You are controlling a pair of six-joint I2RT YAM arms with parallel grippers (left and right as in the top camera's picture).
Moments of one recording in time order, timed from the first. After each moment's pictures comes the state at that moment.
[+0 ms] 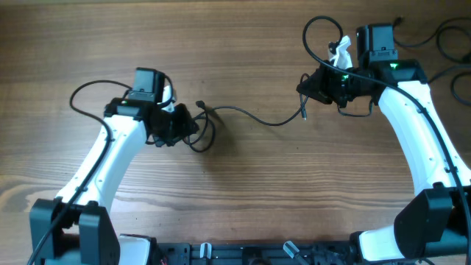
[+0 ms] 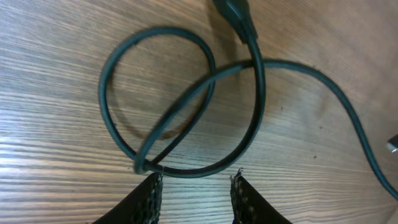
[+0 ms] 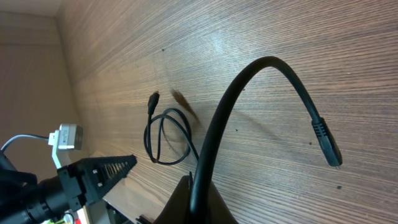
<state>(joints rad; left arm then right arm) -0.16 1.54 1.03 -0.80 0.35 -0.56 0.08 1.64 1.37 -0.88 -0.65 0.47</state>
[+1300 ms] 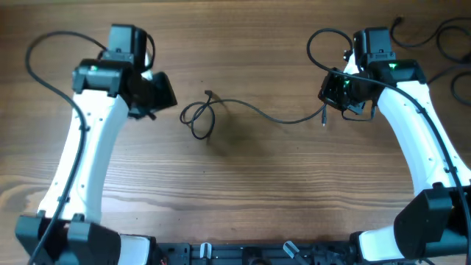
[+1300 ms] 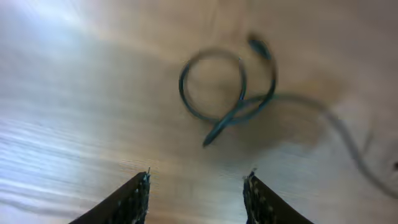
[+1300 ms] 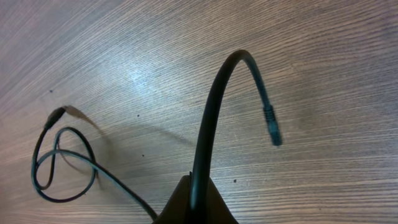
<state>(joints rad) -0.12 1.57 1.47 -1.19 0.11 -0.45 0.08 1.64 1.37 -0.97 -0.25 0.52</state>
